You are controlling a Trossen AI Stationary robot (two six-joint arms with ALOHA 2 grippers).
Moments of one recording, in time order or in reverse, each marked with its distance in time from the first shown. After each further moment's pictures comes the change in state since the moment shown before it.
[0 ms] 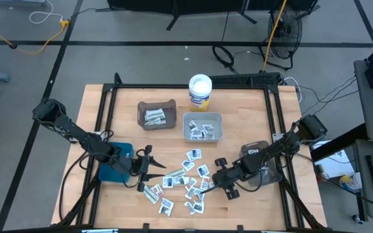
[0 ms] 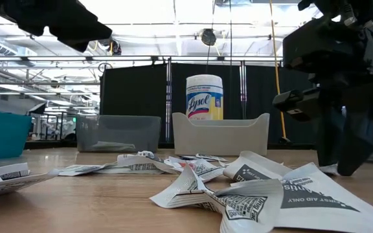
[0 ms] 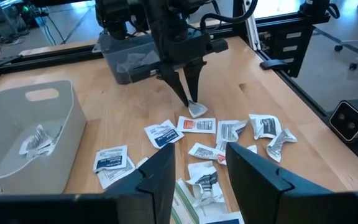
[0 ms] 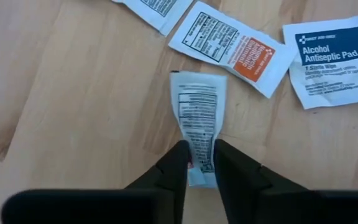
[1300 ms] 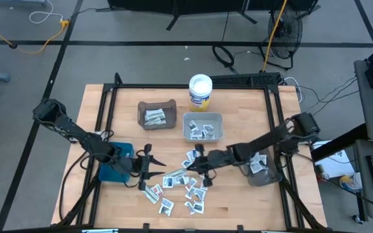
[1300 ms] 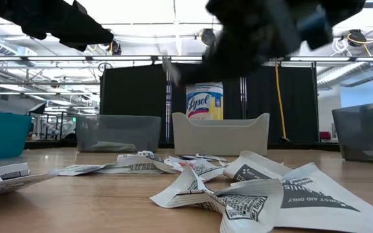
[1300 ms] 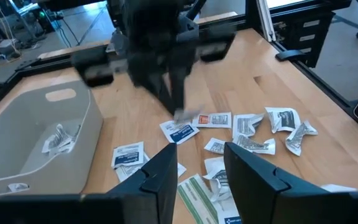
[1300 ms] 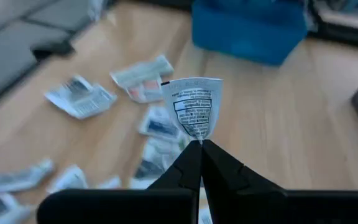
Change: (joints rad) left arm 0.000 0.000 0.000 -0.021 -0.052 0.042; right arm -0.202 0.032 0.045 0.647 0.071 -0.248
